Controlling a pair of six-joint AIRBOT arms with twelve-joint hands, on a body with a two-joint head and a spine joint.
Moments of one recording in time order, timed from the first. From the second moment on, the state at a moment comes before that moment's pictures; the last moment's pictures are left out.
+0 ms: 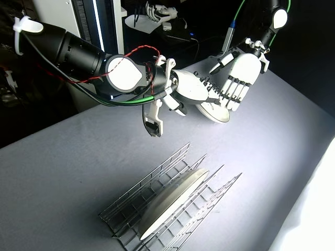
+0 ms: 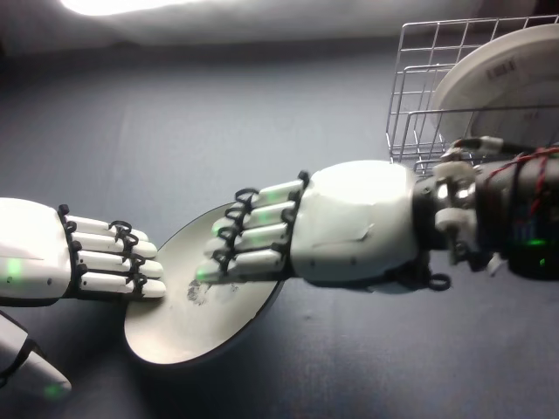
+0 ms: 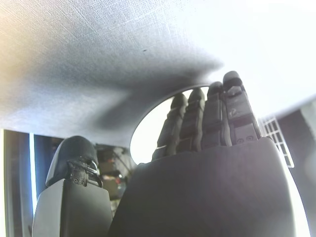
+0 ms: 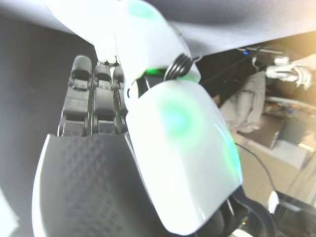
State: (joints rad) left arm 0.78 -0.94 1.42 1.45 -0.85 -0.08; right arm -0.39 -1.23 1.04 -1.03 0.33 -0.25
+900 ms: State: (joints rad) left arm 0.78 -0.94 1.42 1.46 -0.84 -0.08; right arm -0.40 -1.45 1.19 -1.01 0.27 -0.25
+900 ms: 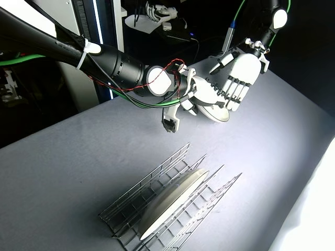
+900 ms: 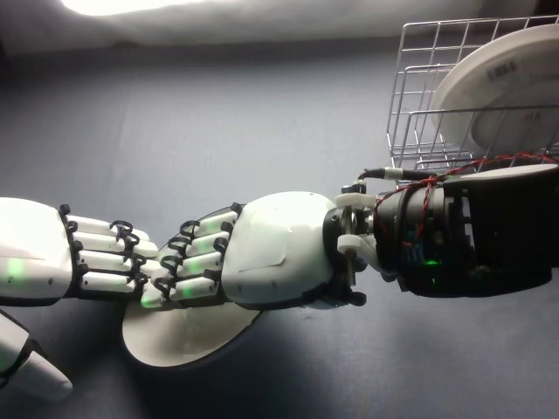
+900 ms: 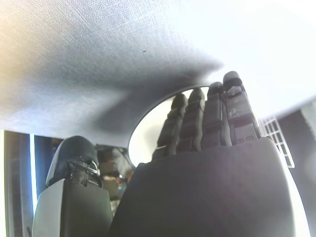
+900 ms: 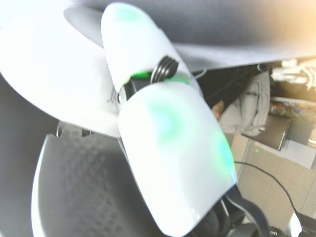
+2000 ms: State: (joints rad) left arm 0.65 -0.86 1.36 1.55 -0.86 -0.09; right arm -0.36 -1.27 1.08 -0.94 0.39 -0.26
